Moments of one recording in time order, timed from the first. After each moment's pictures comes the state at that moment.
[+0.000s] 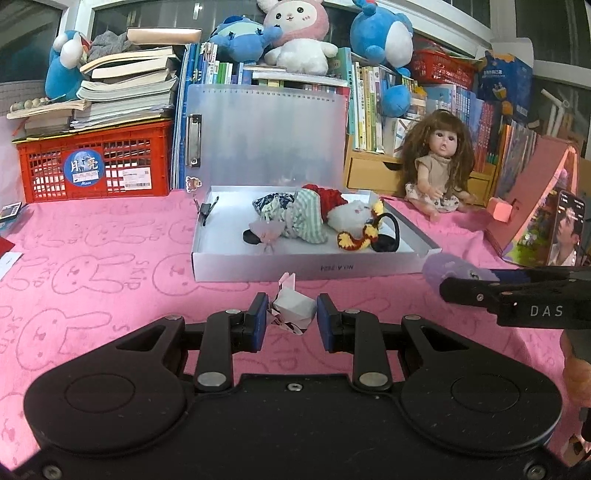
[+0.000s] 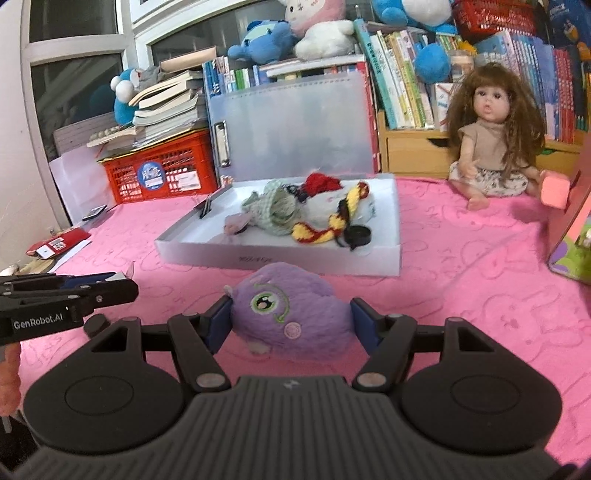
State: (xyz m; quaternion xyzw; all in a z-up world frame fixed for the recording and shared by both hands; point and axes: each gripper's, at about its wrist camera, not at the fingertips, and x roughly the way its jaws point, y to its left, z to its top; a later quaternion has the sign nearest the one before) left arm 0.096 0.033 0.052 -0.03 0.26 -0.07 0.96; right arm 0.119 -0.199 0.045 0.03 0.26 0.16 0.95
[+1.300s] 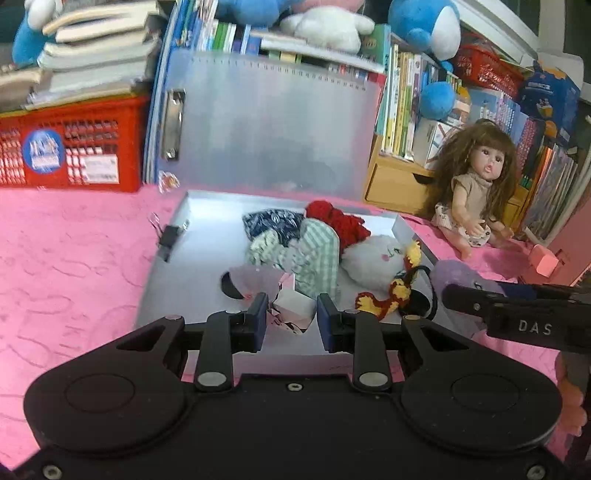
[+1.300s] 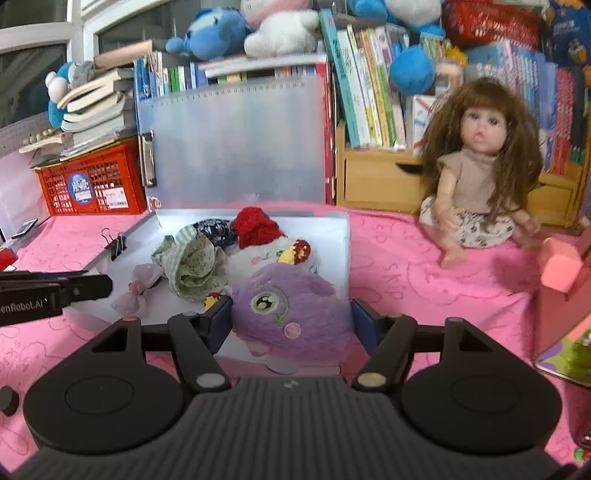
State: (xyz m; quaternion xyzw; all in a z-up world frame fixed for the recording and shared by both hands) left arm 0.246 0.023 0.046 -0.09 0.30 -0.06 0.95; right arm 0.244 -0.208 0.054 0.01 0.28 0.10 0.95
